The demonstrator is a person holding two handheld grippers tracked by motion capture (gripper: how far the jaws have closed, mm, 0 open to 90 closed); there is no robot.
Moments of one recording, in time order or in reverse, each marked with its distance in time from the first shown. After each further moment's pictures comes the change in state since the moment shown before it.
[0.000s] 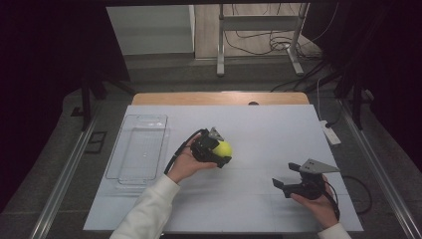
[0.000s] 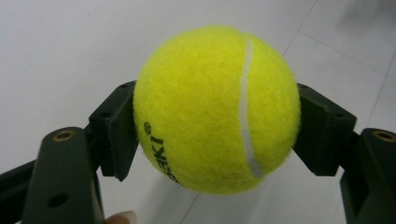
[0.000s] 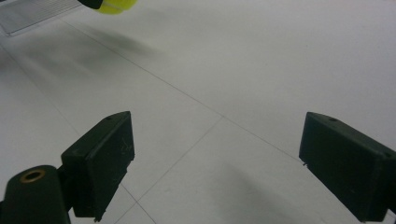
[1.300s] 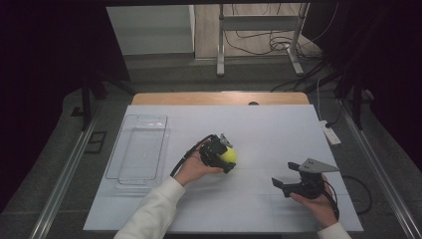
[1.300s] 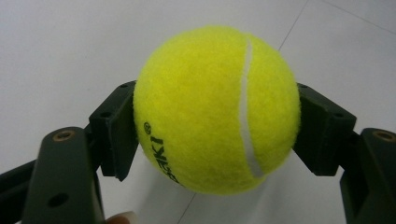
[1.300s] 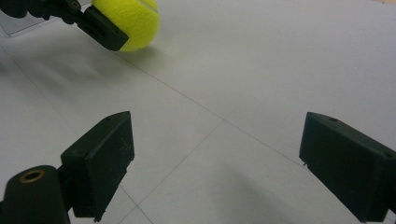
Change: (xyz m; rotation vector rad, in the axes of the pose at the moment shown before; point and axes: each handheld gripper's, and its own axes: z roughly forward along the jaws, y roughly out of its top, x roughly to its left) left arm -0.014 0.001 0.032 0.095 0.009 0.049; right arm 0.001 0.002 0.001 -0.003 -0.001 -0.005
